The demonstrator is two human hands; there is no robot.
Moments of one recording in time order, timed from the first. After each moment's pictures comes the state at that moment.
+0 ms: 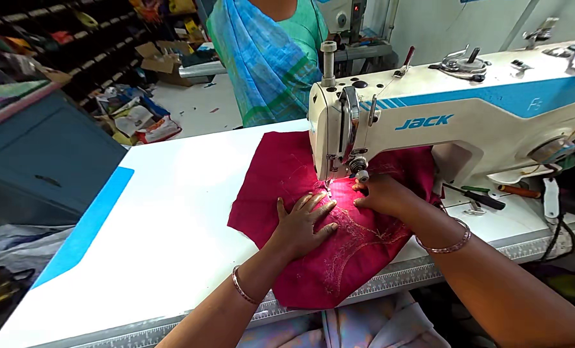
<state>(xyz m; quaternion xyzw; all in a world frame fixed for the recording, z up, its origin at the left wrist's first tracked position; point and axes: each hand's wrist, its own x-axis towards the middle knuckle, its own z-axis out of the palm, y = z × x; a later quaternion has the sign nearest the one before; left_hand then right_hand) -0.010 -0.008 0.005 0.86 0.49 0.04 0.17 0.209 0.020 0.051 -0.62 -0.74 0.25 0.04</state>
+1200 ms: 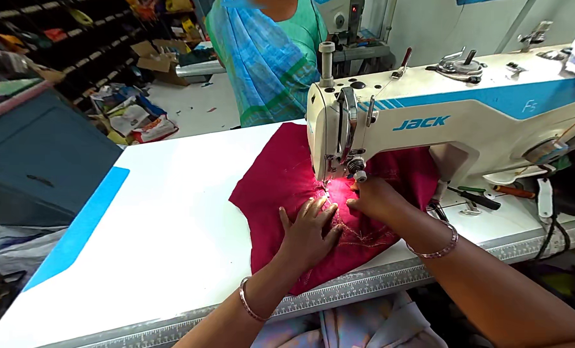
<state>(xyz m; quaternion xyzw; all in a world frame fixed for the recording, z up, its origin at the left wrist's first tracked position) 0.010 -0.030 -0.005 0.83 0.53 0.10 0.17 0.192 0.016 0.045 -0.66 -0.71 0.22 0.03</state>
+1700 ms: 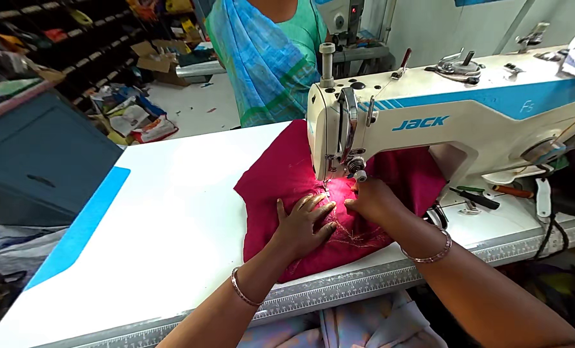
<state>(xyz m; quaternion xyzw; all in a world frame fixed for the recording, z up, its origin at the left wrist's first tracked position) -0.008 -0.011 0.004 0.85 0.49 0.07 0.19 0.185 0.010 0.046 -0.69 -0.68 0.23 0.06</state>
